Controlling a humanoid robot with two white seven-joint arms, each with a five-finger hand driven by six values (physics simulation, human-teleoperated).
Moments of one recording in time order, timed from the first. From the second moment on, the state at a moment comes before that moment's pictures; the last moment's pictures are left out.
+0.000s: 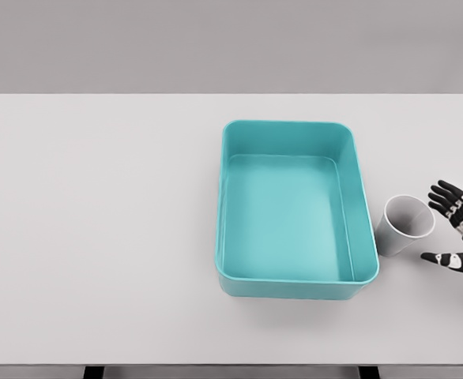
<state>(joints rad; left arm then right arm) 0.04 0.00 -0.11 -0.12 0.08 0.11 -0.10 0.24 -0.64 -0.09 -1.39 -0.70 -0.39 0.61</state>
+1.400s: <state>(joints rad) 0.04 0.00 -0.11 -0.12 0.08 0.11 -0.10 0.13 -0.59 0.05 -1.36 -0.68 -0.36 0.61</state>
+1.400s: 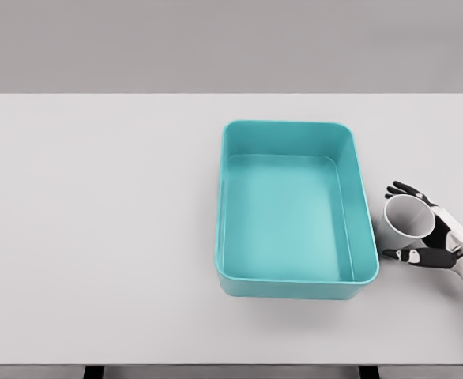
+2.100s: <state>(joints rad) 0.04 0.00 -0.11 -0.12 0.08 0.11 -0.10 0.12 -0.60 0.03 -1.37 -0.67 -0.36 0.61</state>
